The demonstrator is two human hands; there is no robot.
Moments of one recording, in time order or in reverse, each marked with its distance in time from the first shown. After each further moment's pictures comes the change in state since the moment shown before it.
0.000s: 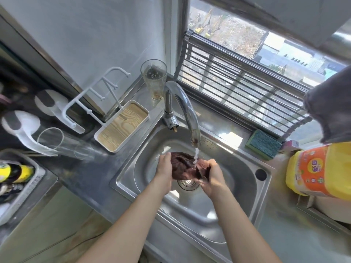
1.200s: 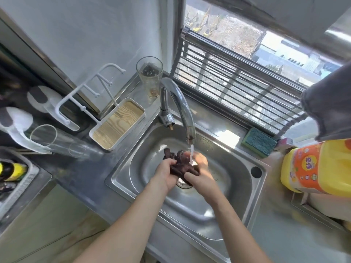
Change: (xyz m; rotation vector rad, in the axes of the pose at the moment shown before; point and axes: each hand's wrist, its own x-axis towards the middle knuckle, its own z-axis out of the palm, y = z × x) left_hand 0.013 -0.017 0.003 -0.375 -0.154 -0.309; right_hand -0.014 0.015 -0.022 -0.829 -0.384 -0.517
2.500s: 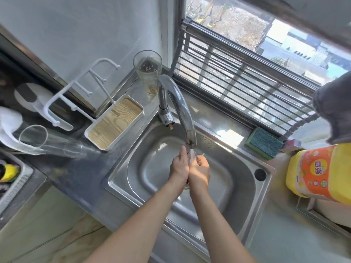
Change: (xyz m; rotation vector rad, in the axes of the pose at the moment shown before) left_hand 0.014 -0.029 0.030 0.593 0.097 0.325; right_hand 0.050 0.024 0.036 0.135 0.599 0.332
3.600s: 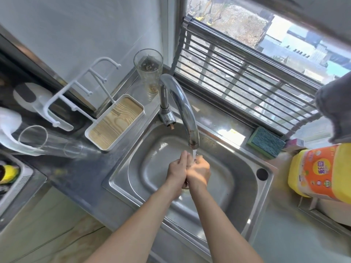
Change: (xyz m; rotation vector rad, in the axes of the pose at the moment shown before) left_hand -0.011 0.001 -0.010 -0.023 -0.007 -0.136; right_hand 0.006 -0.005 0.008 -0.110 0.038 0.027
